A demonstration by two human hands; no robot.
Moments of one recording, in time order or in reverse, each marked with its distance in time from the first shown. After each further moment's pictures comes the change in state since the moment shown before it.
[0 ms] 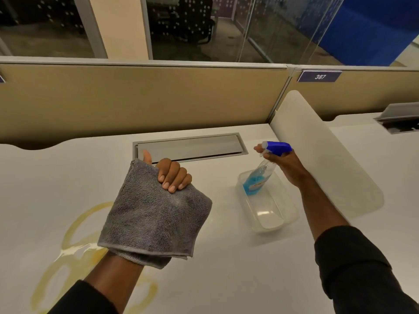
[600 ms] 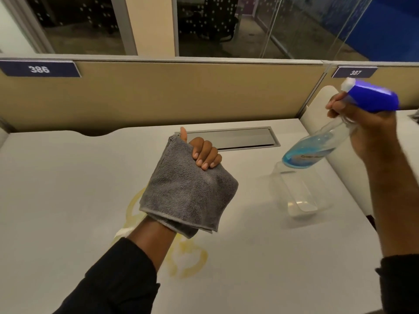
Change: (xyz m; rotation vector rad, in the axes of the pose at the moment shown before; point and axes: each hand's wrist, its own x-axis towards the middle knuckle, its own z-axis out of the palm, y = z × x) left_hand -0.036 0.061 0.067 0.089 0.237 -0.011; right_hand -0.129 -0.189 0.076 0.128 0.178 -0.540
